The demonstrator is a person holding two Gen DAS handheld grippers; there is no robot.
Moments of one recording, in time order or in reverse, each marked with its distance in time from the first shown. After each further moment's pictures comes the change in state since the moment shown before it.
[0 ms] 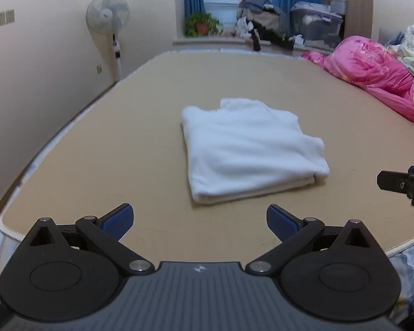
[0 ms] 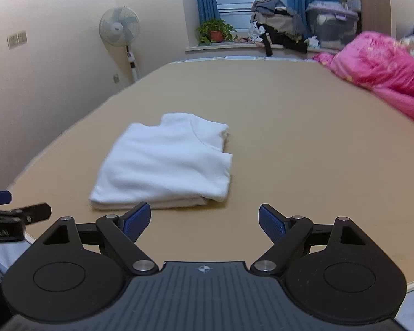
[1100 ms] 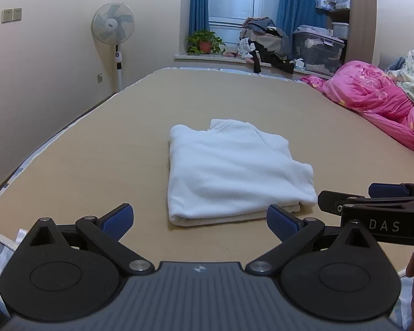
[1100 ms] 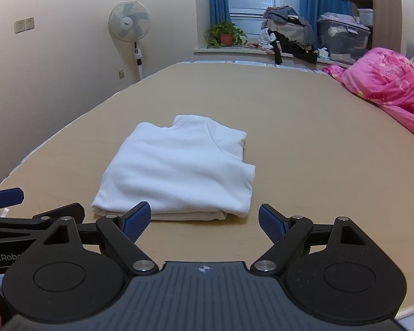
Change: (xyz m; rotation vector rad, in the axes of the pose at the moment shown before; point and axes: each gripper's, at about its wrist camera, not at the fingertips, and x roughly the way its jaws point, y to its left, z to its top) left arm 0.013 -0.017 0.002 -0.054 -0.091 -0.019; right arm 0.025 0.035 0.010 -0.058 -0.012 0.022
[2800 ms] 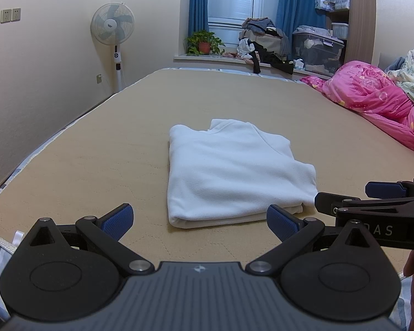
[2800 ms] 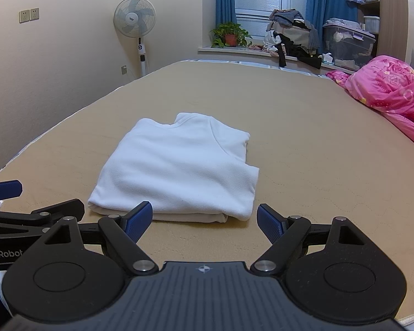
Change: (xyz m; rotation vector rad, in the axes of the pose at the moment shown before) left arm 0.011 -0.001 -0.001 0.000 -0.003 0.000; right arm 0.005 -0.010 -0.001 -0.043 0.001 0.004
